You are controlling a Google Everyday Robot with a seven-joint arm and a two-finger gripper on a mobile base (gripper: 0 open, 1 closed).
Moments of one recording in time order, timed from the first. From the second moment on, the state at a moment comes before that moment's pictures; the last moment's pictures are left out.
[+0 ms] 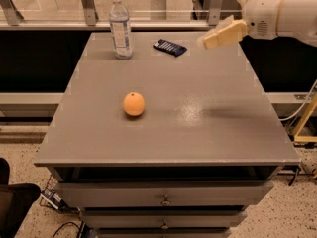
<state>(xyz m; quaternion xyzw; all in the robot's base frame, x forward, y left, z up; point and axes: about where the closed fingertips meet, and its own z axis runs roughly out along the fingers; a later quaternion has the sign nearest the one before) 0.648 -0.157 1.029 -0.45 0.64 0.14 0.61</state>
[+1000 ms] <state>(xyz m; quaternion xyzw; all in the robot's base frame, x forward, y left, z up) 0.666 -0.139 1.039 -0.43 0.63 0.14 0.63</state>
